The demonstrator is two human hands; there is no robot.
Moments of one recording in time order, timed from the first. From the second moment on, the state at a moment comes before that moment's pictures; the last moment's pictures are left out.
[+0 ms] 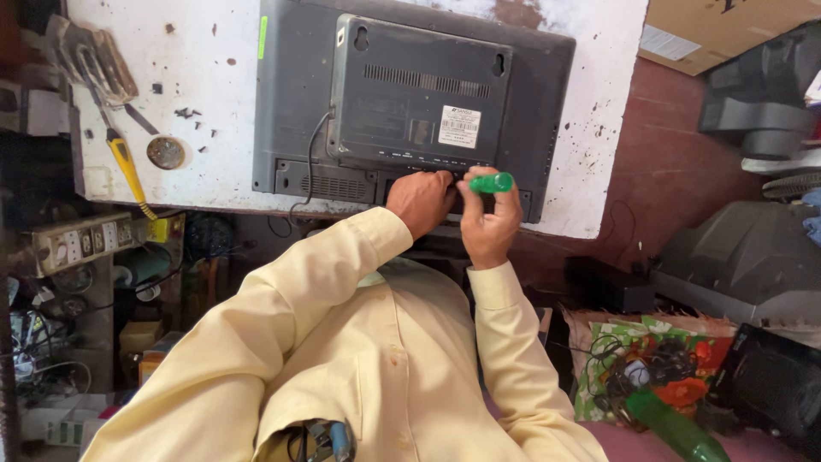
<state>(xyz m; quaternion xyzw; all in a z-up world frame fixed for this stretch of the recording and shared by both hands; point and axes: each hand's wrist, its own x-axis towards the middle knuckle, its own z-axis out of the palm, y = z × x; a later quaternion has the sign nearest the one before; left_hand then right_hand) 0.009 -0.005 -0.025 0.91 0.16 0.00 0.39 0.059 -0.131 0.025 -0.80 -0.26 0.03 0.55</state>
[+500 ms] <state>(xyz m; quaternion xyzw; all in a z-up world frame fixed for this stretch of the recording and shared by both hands) 0.017 -0.018 -0.037 0.91 0.18 0.01 0.38 0.067 -0.150 0.028 -0.72 -0.20 0.03 0.66</state>
